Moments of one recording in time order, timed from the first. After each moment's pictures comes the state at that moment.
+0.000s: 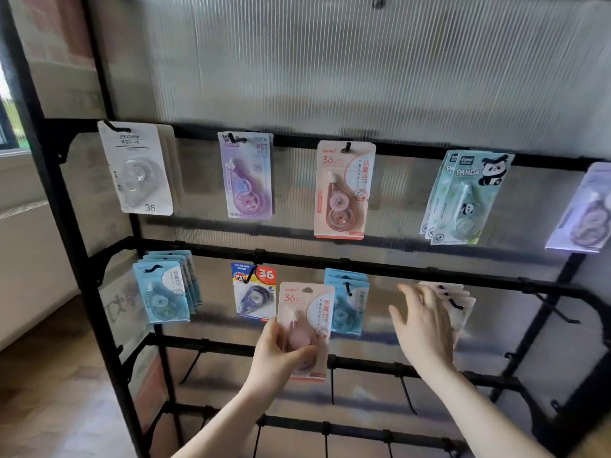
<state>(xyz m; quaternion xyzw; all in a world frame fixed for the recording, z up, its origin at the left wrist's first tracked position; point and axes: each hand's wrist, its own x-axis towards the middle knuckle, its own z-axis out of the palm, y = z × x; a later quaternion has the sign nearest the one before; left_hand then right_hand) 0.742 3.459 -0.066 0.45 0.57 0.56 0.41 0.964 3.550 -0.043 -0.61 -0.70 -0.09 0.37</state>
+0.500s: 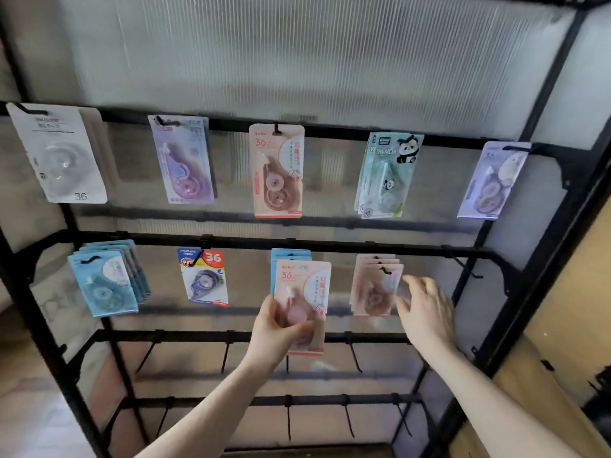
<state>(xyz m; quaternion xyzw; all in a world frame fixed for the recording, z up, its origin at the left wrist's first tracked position) 0.823 3.453 -0.052 0.49 0.52 0.55 0.44 1.067 3.506 -0.036 -0.69 -0.66 -0.10 0.28</state>
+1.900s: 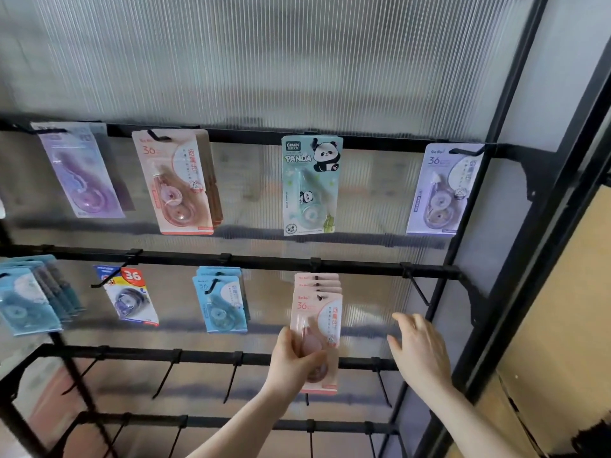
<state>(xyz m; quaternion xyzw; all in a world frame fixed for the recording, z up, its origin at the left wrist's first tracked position) 0.989 3.525 -0.084 0.46 0.58 0.49 0.45 1.200 3.570 -0.069 -0.66 -0.72 -0.04 0.20</state>
